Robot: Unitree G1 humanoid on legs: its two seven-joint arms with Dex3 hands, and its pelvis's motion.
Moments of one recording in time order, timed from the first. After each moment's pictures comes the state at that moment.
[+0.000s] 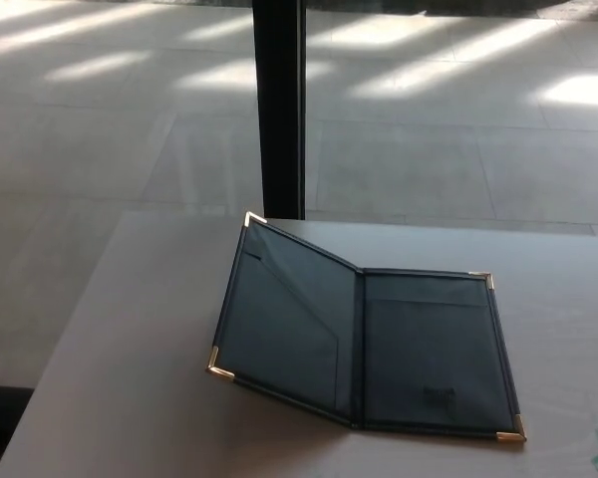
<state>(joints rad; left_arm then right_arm) -0.03 0.38 0.61 0.68 -0.20 0.12 0.02 0.22 -0.37 -0.53 0.48 0.15 0.13 0.12</state>
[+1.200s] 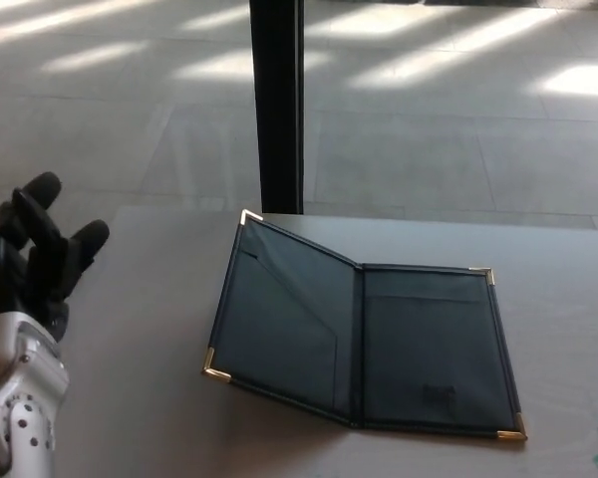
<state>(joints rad) -0.47 0.13 0.38 0.15 -0.37 0.40 0.18 0.24 -0.35 -0.74 0.25 0.45 0.38 0.16</state>
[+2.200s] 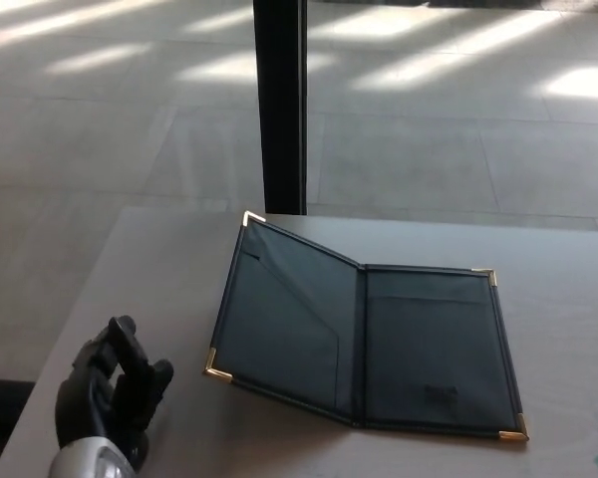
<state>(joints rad) -0.12 -0.08 0.20 -0.15 -0.39 0.55 0.26 0.24 -0.35 -0.72 0.23 0.49 0.41 0.14</state>
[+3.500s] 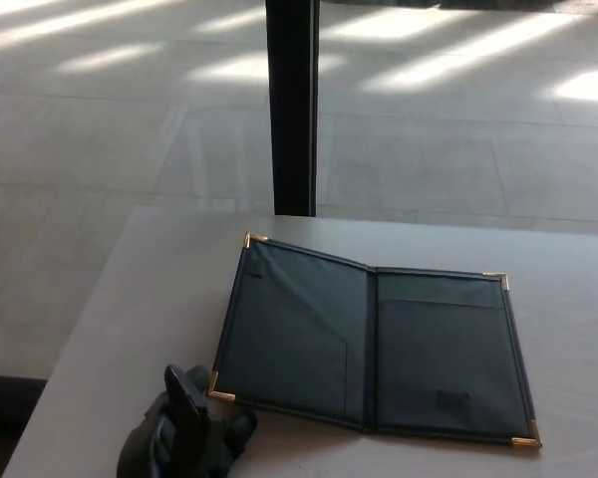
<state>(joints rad) 0.03 -0.07 0.02 -0.26 -0.65 0.62 0.35 0.24 -0.36 -0.71 0.23 0.49 0.41 0.13</state>
